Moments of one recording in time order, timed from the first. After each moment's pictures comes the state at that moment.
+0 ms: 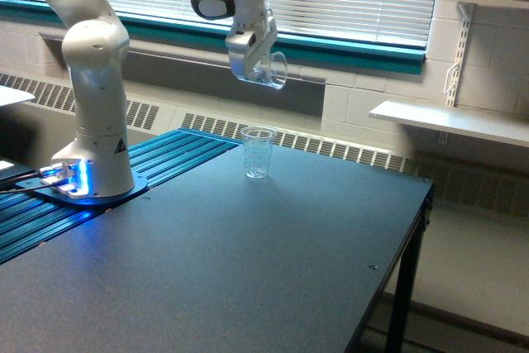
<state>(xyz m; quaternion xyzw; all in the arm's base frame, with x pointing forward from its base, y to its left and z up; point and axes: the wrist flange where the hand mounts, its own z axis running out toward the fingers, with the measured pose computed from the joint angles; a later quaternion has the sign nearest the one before) 0.199 0.332 0.366 -0.89 0.38 0.09 0.22</state>
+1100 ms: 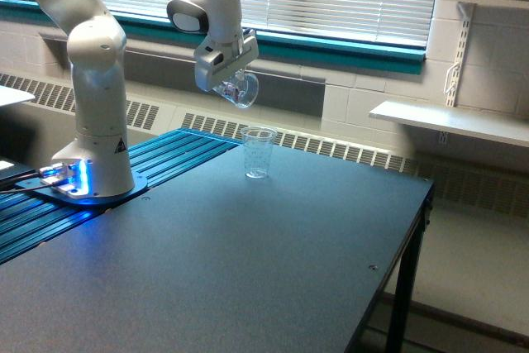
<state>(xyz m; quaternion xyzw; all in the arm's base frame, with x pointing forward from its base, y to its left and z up) 0.159 0.283 0.318 -0.84 0.48 0.18 0.18</state>
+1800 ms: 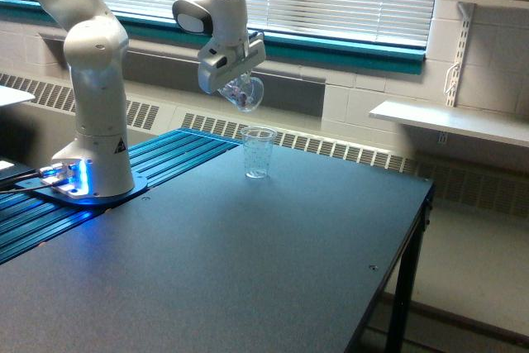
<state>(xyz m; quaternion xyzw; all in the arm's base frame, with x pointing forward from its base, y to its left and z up) 0.188 0.266 0.315 -0.81 0.52 0.20 0.17</state>
